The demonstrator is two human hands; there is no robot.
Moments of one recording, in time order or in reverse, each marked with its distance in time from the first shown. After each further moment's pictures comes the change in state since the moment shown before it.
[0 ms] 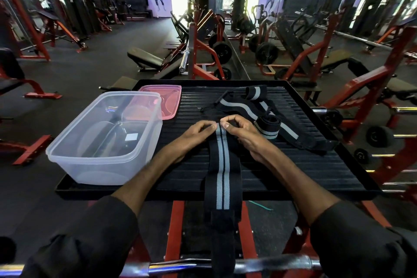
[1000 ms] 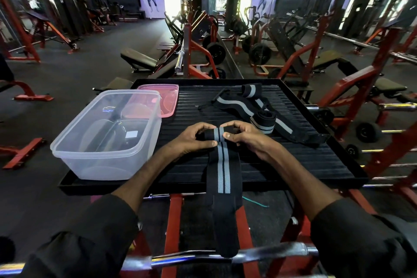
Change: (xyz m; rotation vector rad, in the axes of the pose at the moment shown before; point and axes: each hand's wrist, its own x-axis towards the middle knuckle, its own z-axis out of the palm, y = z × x) left_hand -0.008 -0.018 -0.009 0.124 -0.060 0.191; right_hand -0.016 0.003 -0.010 -0.063 -0.057 0.219
